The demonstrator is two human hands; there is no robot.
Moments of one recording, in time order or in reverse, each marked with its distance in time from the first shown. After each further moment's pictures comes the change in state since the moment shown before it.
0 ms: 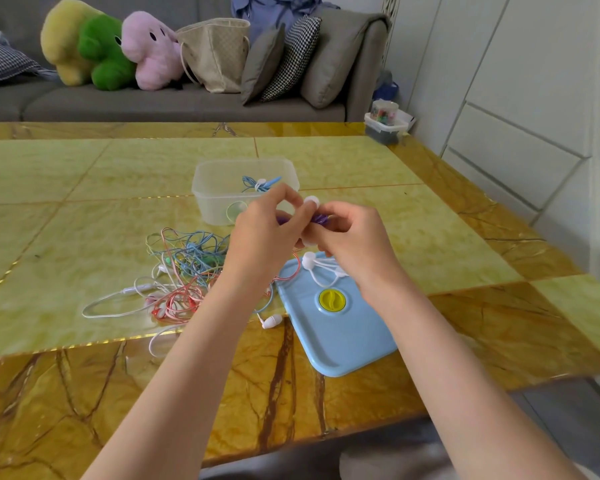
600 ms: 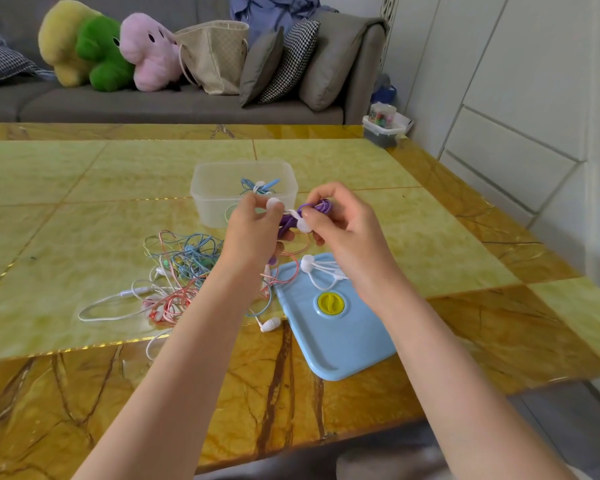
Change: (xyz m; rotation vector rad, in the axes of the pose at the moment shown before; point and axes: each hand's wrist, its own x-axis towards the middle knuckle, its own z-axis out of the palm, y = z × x) left_hand 0.010 -0.005 -0.002 -0.245 0.106 -0.267; right_hand 0.002 0.000 0.001 0.135 -0.044 -0.174
